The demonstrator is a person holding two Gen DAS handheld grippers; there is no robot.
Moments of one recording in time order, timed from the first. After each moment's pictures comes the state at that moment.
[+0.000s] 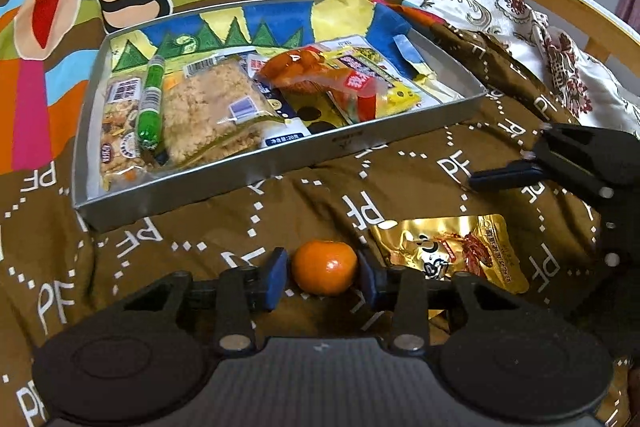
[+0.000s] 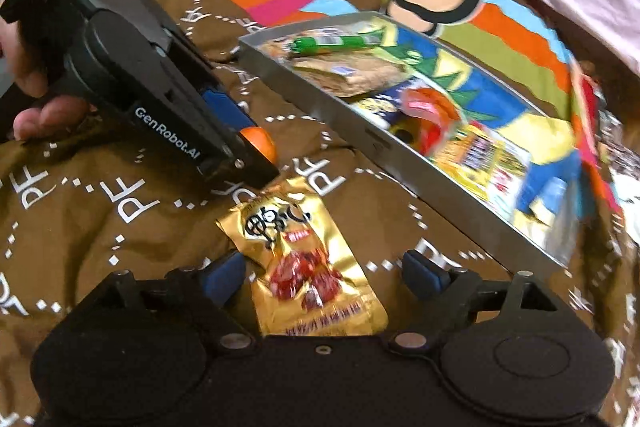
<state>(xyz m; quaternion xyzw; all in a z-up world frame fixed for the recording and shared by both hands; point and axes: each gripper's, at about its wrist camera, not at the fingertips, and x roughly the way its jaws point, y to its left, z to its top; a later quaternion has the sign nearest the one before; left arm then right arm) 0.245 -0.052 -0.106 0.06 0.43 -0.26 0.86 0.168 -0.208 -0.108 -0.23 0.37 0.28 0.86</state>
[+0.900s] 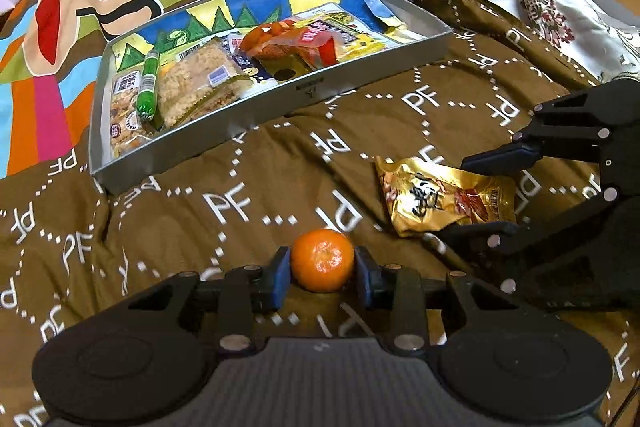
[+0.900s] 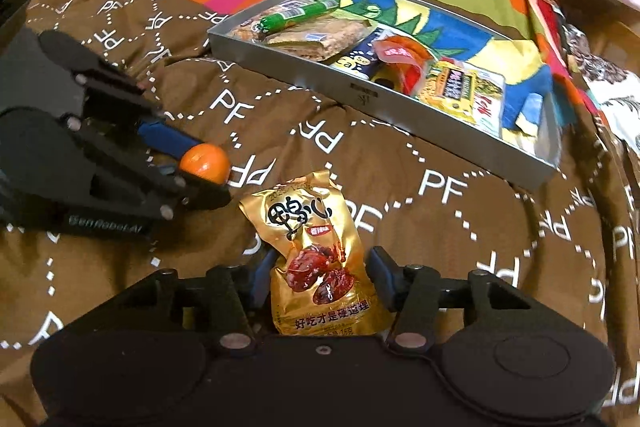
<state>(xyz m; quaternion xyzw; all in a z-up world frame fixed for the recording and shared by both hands) 0.185 -0.067 -0.099 0.14 0.44 -0.24 0.85 0.135 -0.202 -0.097 -0.15 0.43 0.17 0.87</state>
